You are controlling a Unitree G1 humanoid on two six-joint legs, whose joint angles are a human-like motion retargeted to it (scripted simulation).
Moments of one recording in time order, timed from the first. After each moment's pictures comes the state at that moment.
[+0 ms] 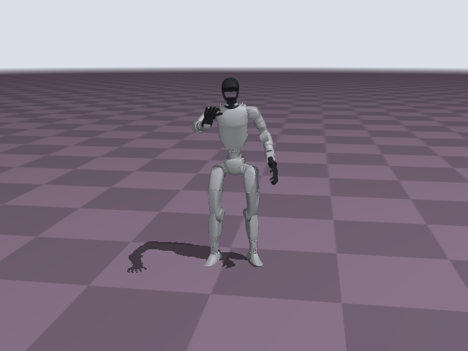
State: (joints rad) left arm -0.07 0.42 -0.19 0.74 -0.24 -0.22 0.12; right arm -1.28 -0.68 0.69 0.45 -0.72 0.11 -0.66; waist 0.24 0.01 0.16; left_leg 0.07 0.09 0.64 -0.08 -0.05 -0.26; right_leg -0.11 -0.11 -0.18 0.01 0.11 0.26
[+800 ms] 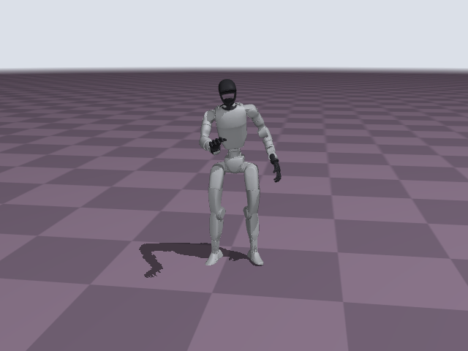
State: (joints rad) left arm 0.05 0.40 -0.19 0.74 -0.14 -0.22 0.06; right arm -0.90 -0.41 0.44 0.50 -0.75 0.13 -0.79; waist 0.27 0.07 0.22; left_leg -0.03 0.09 0.54 -0.09 -0.01 -0.26; right_leg -0.16 -0.13 -0.30 0.01 0.12 0.26
